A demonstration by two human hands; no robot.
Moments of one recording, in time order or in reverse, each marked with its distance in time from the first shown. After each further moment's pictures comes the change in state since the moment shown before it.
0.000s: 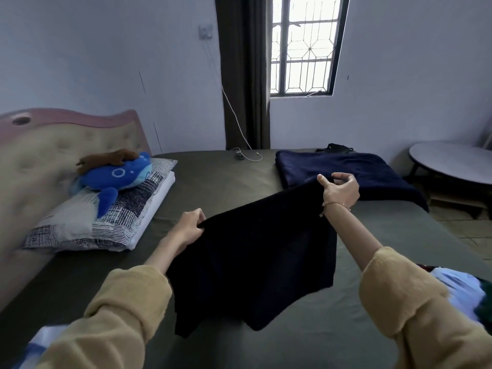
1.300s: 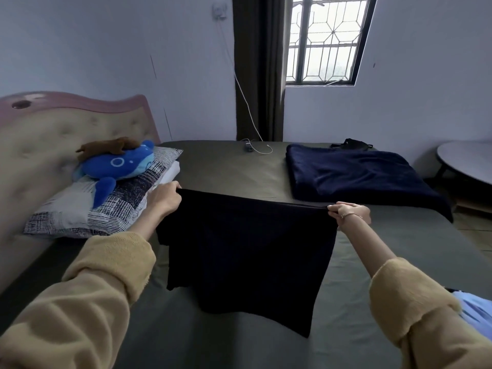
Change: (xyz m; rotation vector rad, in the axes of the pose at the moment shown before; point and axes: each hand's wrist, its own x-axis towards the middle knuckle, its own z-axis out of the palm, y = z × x) left_hand 0.067 0.012 -0.038 0.305 0.185 -0.300; right_hand 0.097 0.067 0.018 0.082 -0.233 0.505
